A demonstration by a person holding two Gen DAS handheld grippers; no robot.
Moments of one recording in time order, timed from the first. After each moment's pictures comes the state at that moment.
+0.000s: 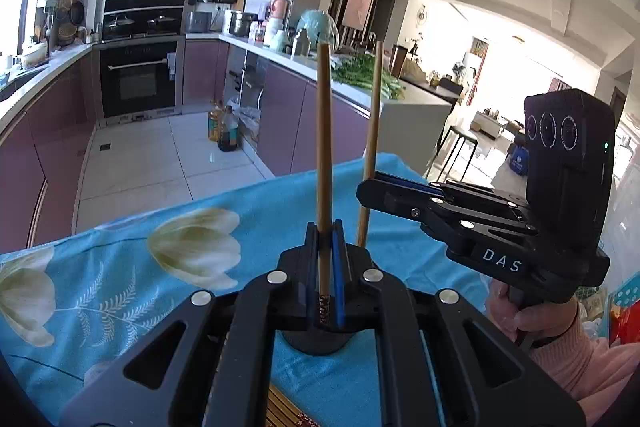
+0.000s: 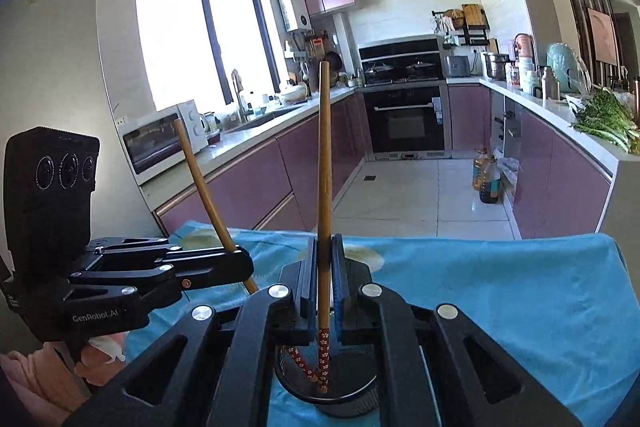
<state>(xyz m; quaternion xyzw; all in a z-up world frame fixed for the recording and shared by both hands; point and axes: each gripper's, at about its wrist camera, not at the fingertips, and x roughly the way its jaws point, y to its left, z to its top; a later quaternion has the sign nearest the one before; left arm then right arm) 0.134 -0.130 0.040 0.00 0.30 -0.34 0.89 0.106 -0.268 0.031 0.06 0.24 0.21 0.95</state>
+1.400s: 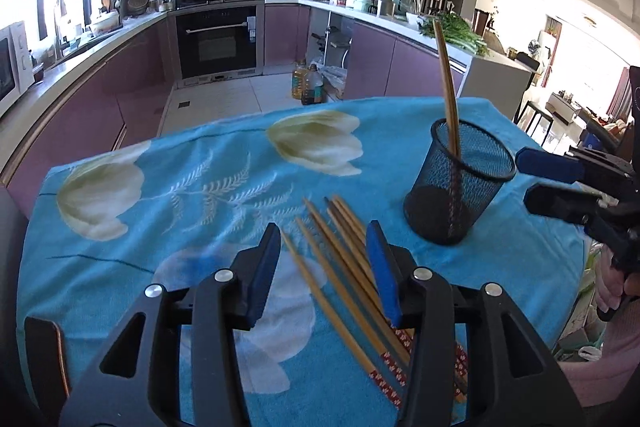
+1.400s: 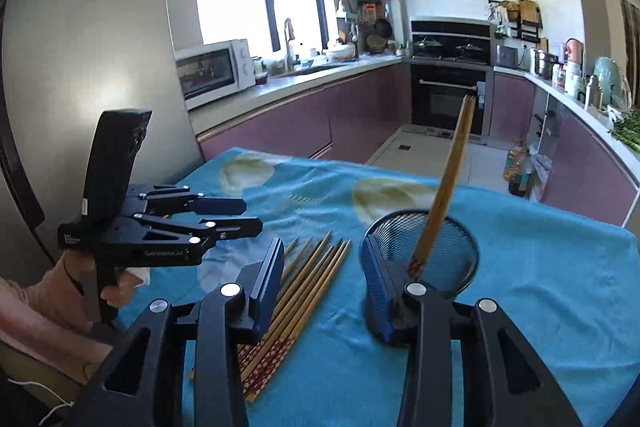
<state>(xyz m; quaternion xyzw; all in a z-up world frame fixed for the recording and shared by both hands) 0.106 -0.023 -0.050 0.03 0.36 -0.20 0.91 0.041 -0.204 -0.011 -0.01 0.30 0.28 0.91</state>
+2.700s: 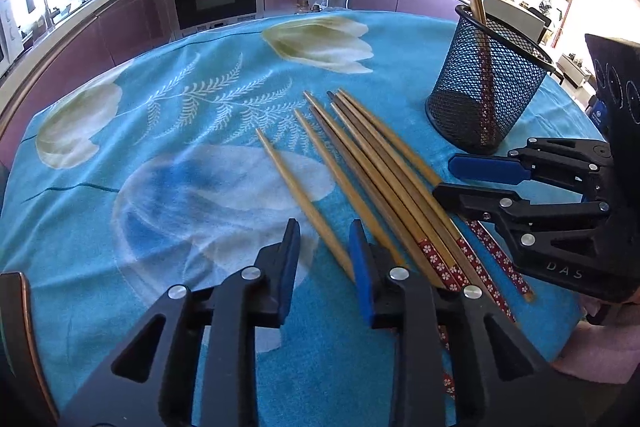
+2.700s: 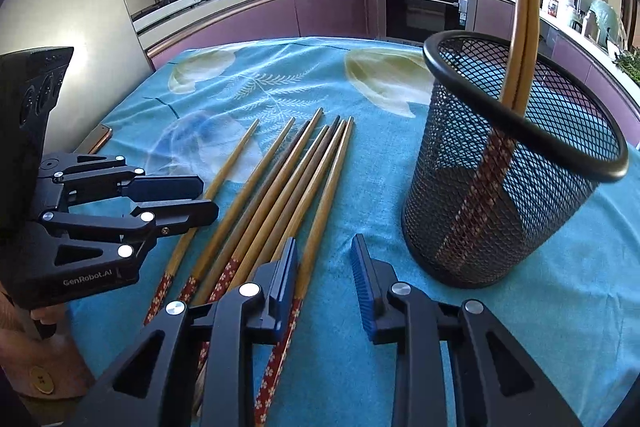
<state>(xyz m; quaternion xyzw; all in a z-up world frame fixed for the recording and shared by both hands) 0.111 -0.036 -0.117 0.06 0.44 -0.19 0.87 0.082 -0.159 -0.089 -0.04 0.42 0.20 0.88</state>
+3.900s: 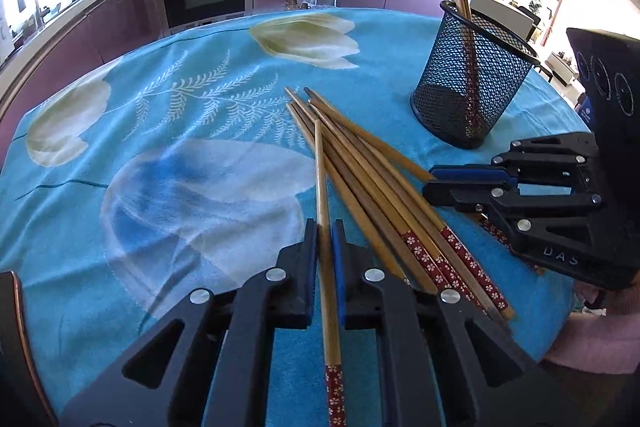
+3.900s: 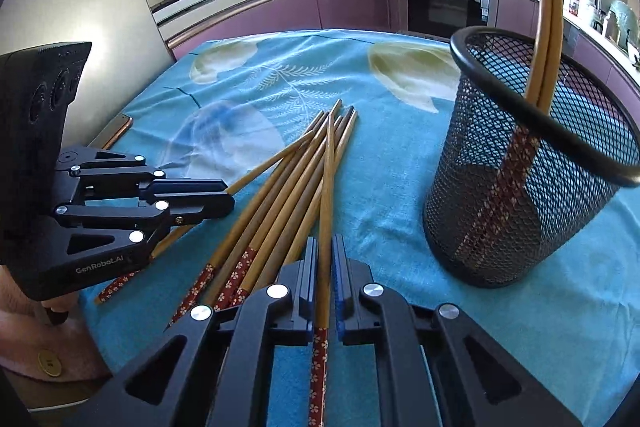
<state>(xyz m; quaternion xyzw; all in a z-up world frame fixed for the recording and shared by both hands) 0.108 -0.035 -0.122 0.06 0.45 -0.21 0.87 0.079 -0.158 -0.087 -0.04 0.43 0.25 0.87</state>
